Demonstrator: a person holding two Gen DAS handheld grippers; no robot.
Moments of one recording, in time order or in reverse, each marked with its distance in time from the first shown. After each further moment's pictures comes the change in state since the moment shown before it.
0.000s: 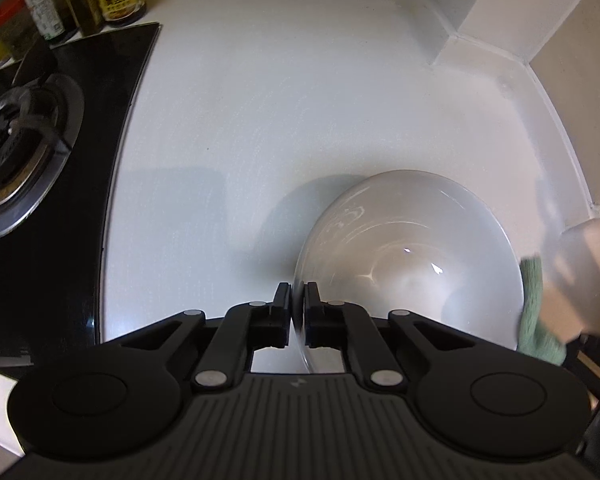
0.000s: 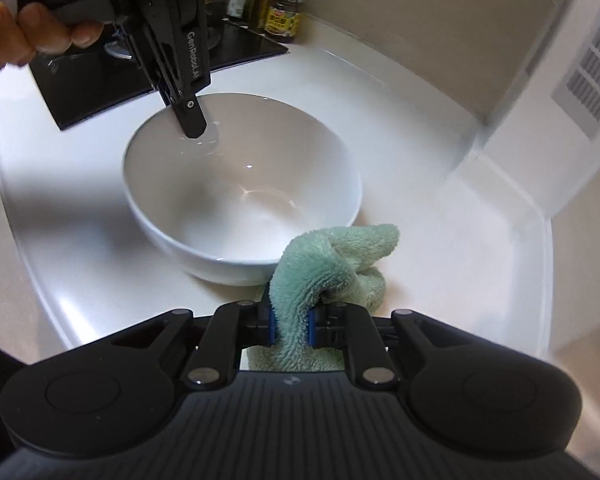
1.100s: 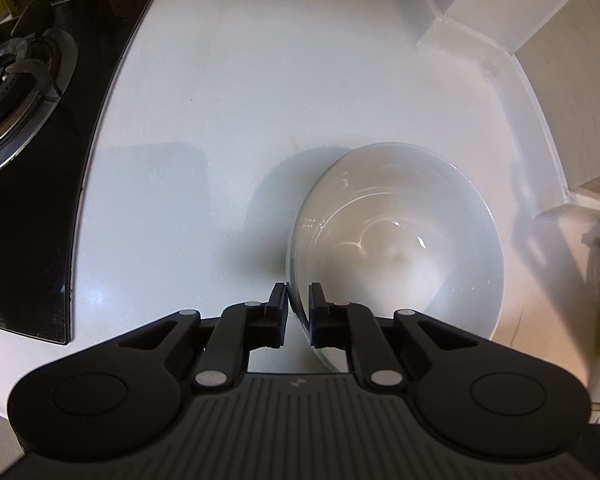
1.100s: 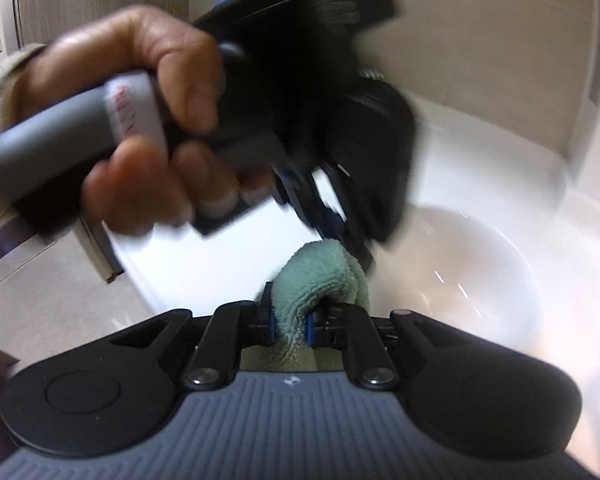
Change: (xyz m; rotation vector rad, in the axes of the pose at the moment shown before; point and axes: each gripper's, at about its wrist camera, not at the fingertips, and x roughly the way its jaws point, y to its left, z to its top) left arm 0.006 0.004 -0.014 -0.082 0.068 -0.082; right arm -0.046 0.039 0.009 0.127 -0.185 0.277
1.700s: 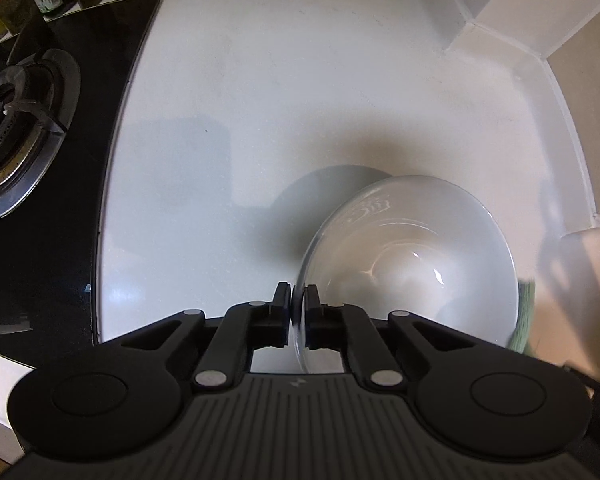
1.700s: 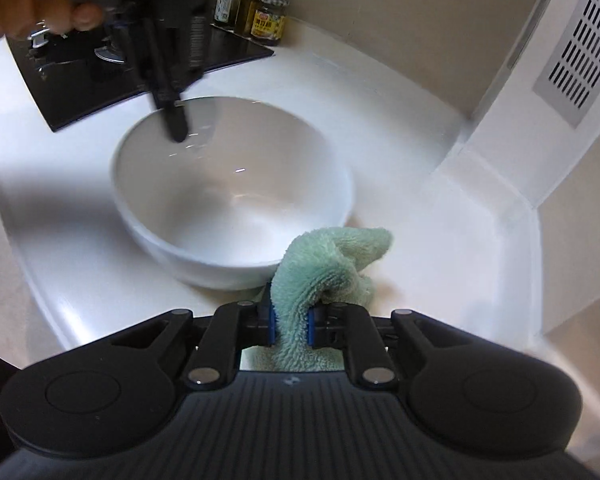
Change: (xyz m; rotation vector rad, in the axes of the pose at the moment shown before) left arm 0.011 0.003 0.037 0.025 0.052 0.087; right arm 0.027 -0.057 -0.008 -0.070 0.162 -0.297
